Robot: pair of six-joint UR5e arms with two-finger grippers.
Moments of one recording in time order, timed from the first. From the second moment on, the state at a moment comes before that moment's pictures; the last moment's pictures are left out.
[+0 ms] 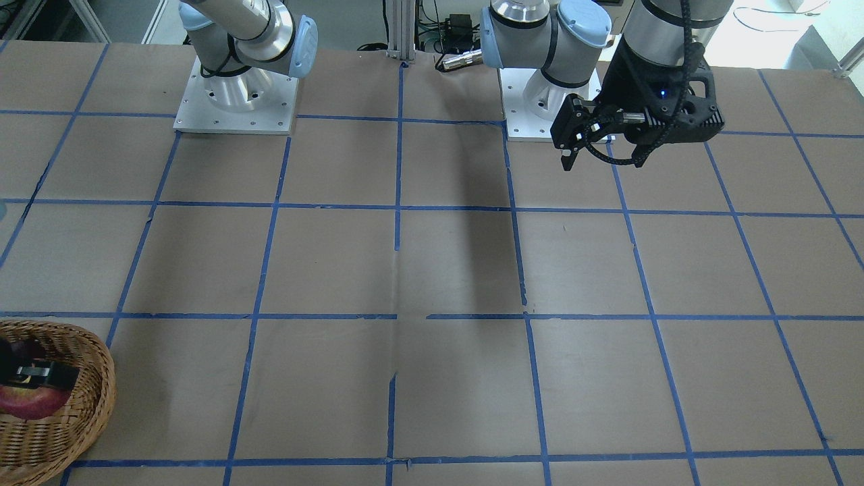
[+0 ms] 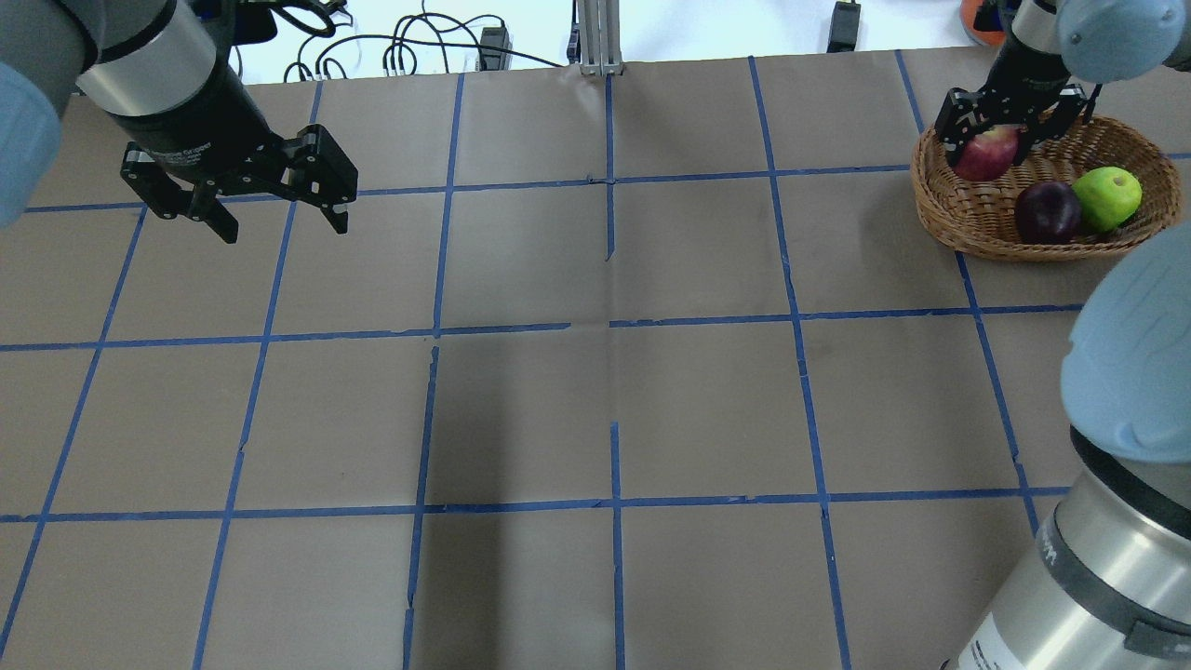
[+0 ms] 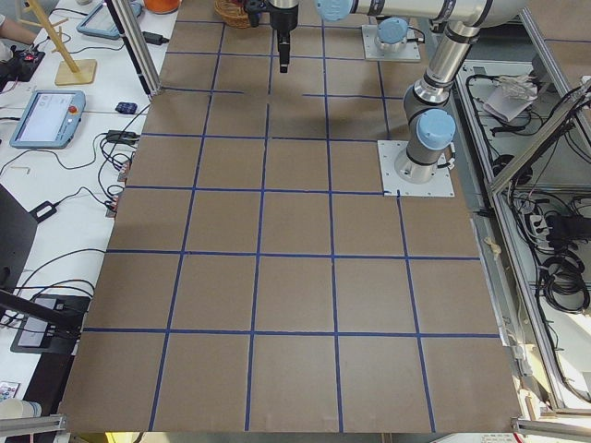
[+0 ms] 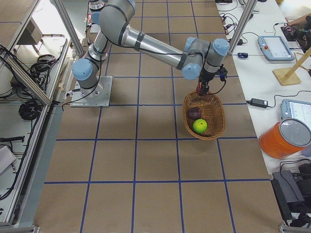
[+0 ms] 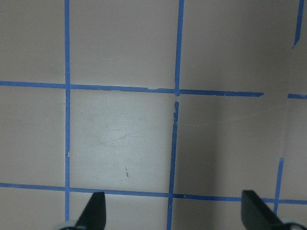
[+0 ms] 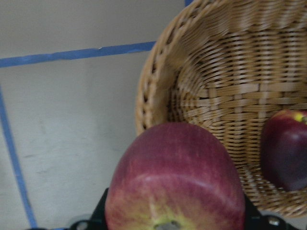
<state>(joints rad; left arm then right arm) -1.55 -1.54 -1.56 -1.59 1.60 -0.05 1.25 -0.95 1.26 -1.83 -1.65 -0.25</state>
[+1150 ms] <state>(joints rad) -1.55 -1.54 -1.55 -1.59 1.60 -0.05 1.23 -0.99 1.28 -1.77 -1.64 -0.28</state>
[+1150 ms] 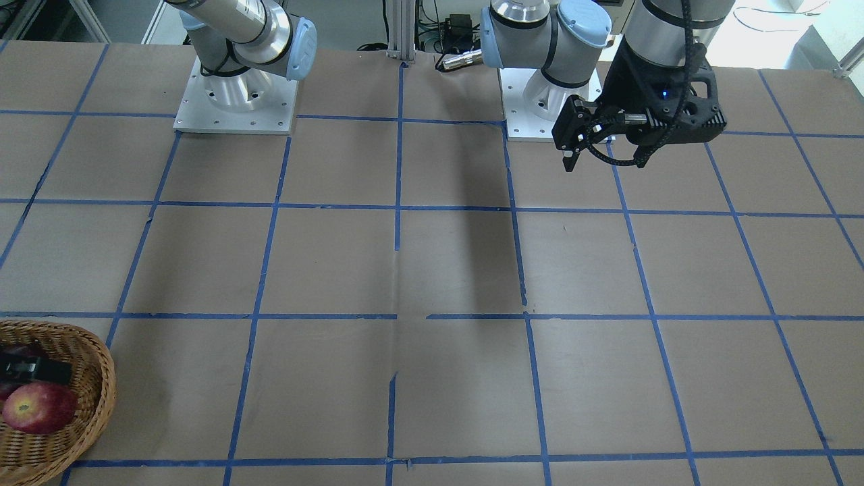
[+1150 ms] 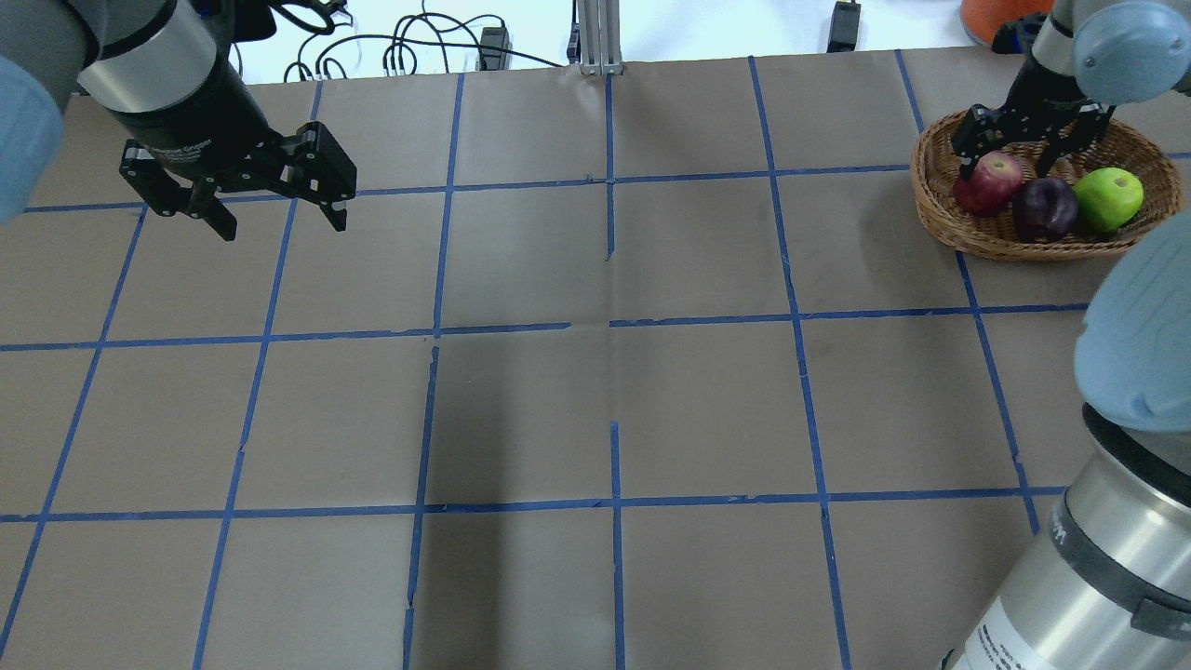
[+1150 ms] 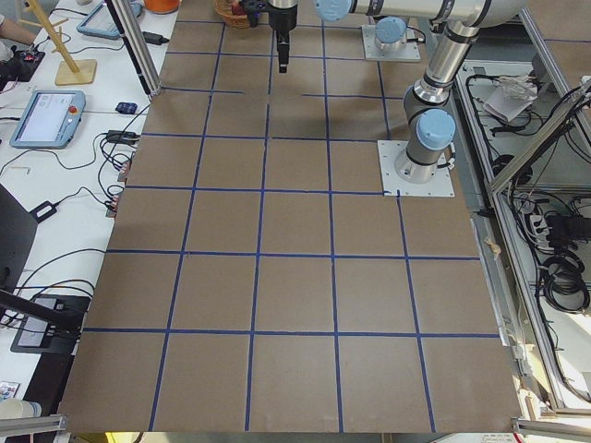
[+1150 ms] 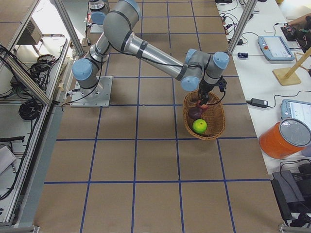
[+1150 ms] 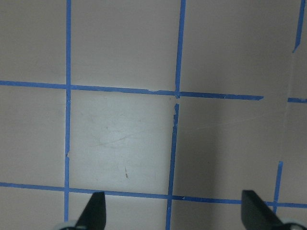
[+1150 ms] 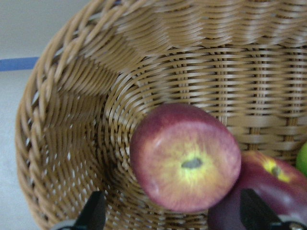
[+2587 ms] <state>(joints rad) -1.55 -1.53 -1.56 -1.59 1.60 -0.05 1.63 -1.55 1.57 -1.55 -1.62 0.10</state>
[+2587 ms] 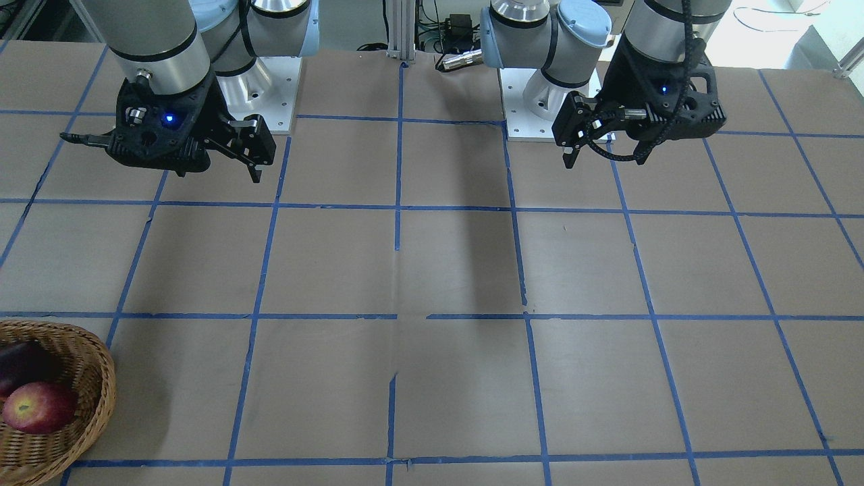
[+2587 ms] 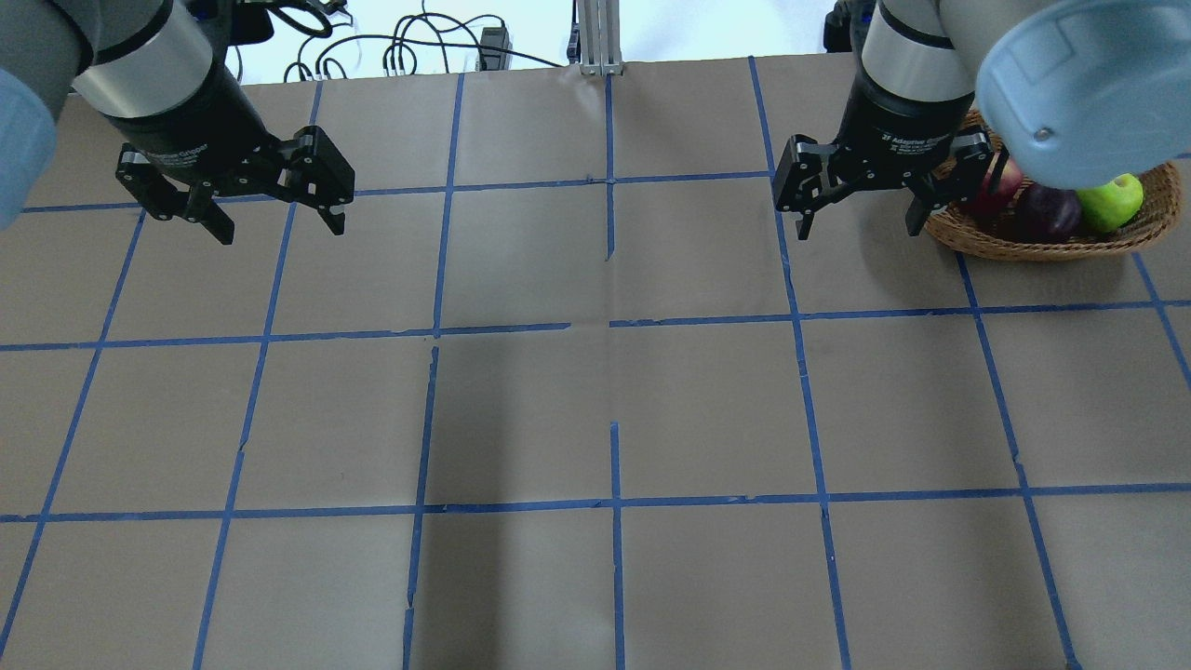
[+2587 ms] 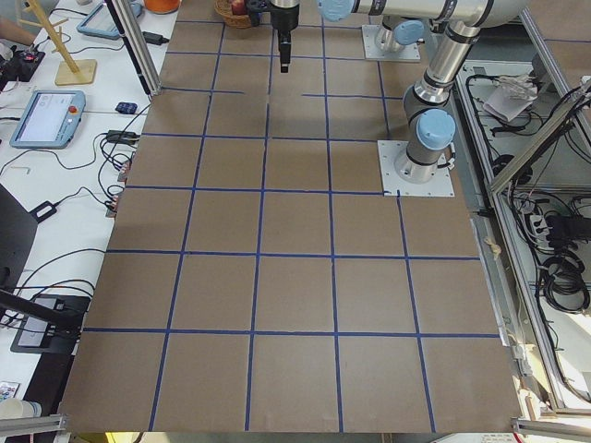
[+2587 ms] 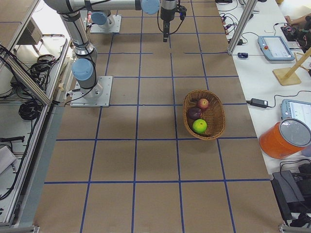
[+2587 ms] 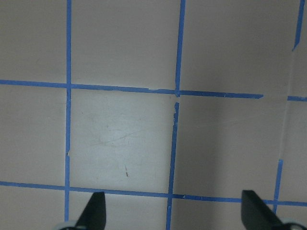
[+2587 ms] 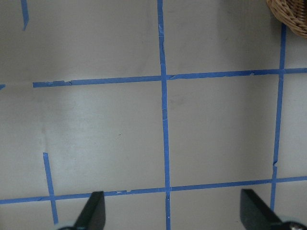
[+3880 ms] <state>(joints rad) -1.55 -1.52 -1.57 -1.59 1.60 -0.04 1.53 -1.64 1.61 -1.51 -1.60 0.04</state>
